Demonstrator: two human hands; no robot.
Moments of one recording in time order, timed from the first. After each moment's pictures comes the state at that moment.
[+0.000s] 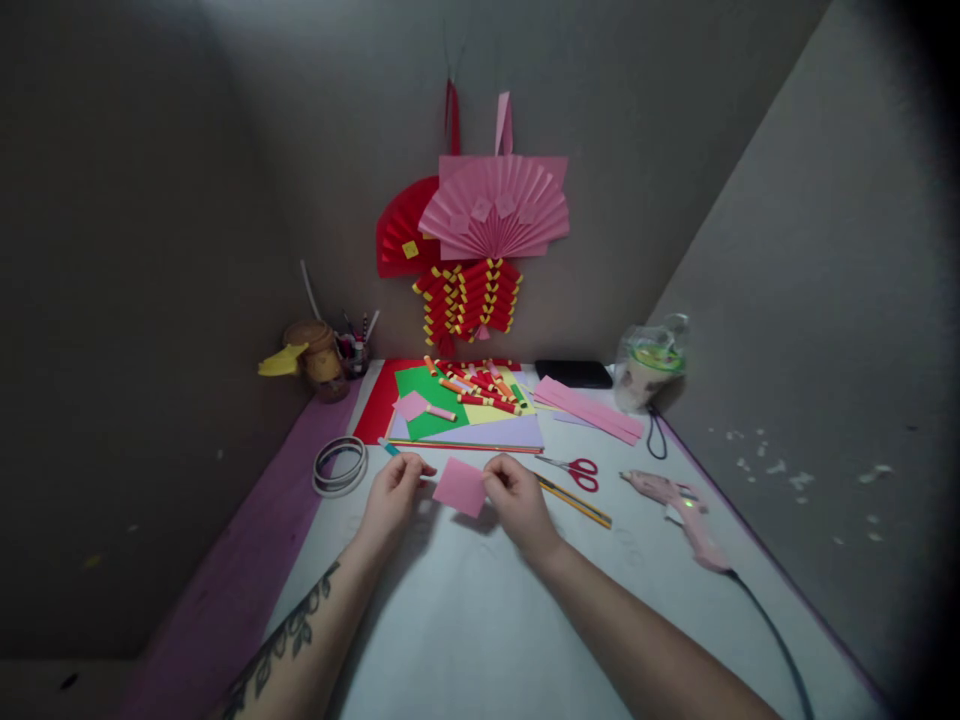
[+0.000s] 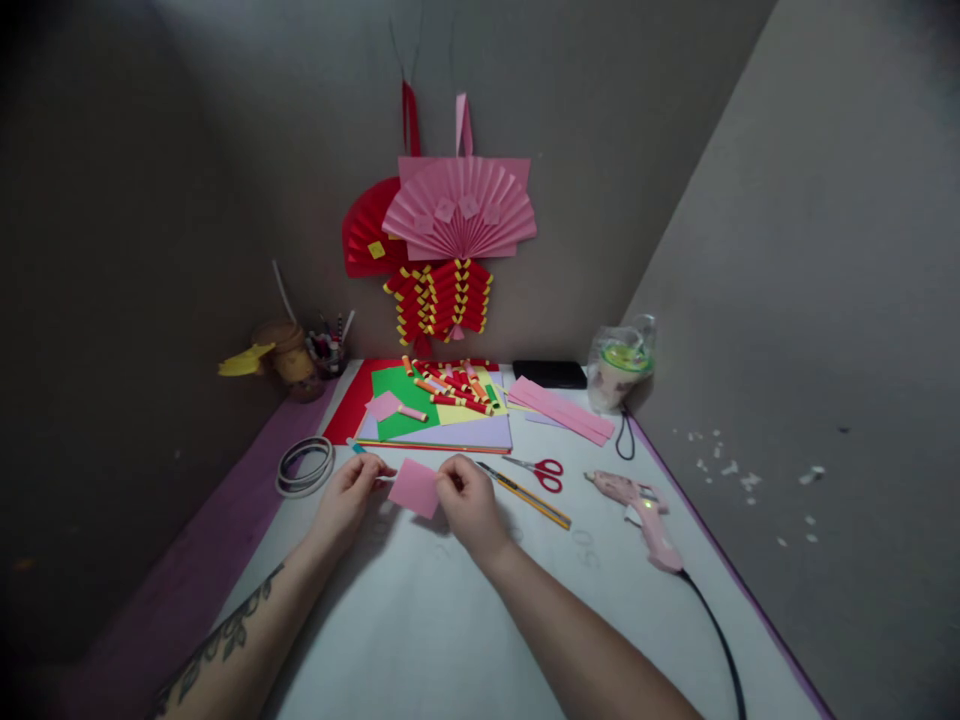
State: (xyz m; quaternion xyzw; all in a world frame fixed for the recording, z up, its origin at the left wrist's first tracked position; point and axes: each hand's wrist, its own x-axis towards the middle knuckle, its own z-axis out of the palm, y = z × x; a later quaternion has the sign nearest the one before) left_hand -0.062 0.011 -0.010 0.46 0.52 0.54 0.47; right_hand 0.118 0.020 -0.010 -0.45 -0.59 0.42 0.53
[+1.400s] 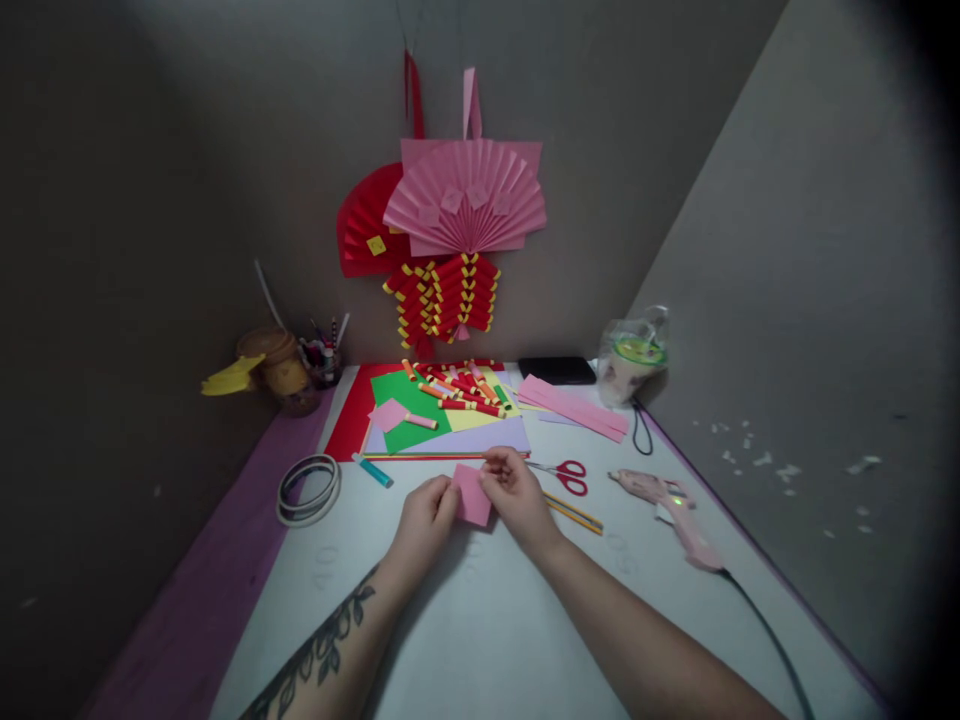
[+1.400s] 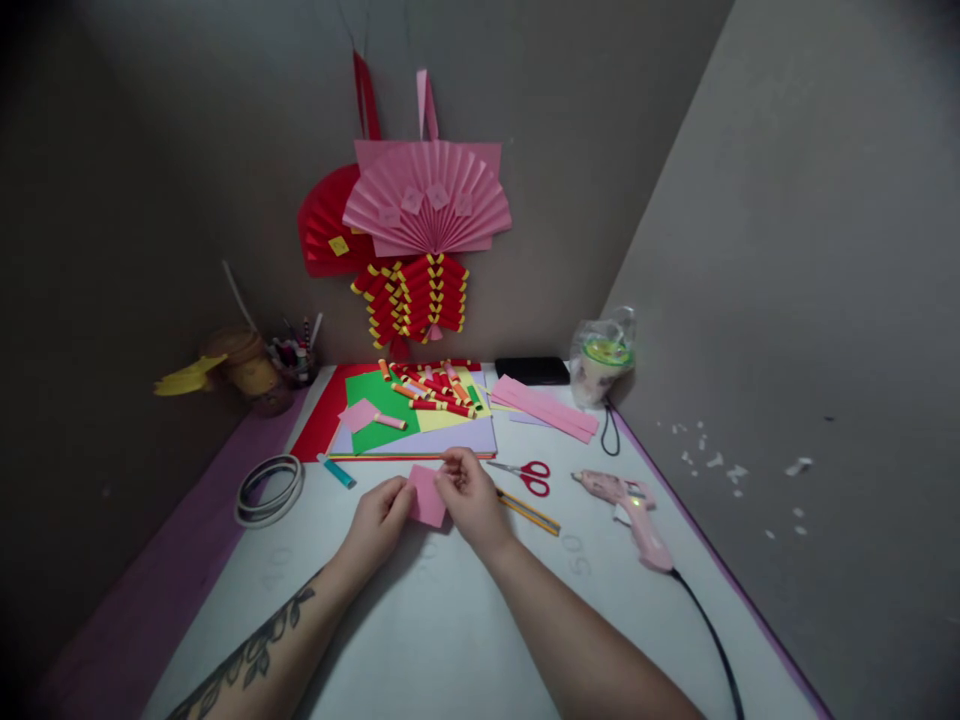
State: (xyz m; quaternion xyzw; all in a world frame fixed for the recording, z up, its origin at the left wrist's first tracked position) left_hand -0.014 0.026 -0.022 0.67 0.55 0.38 0.33; right_hand 0.141 0.049 -0.040 -0.45 -0.54 0.44 0.56
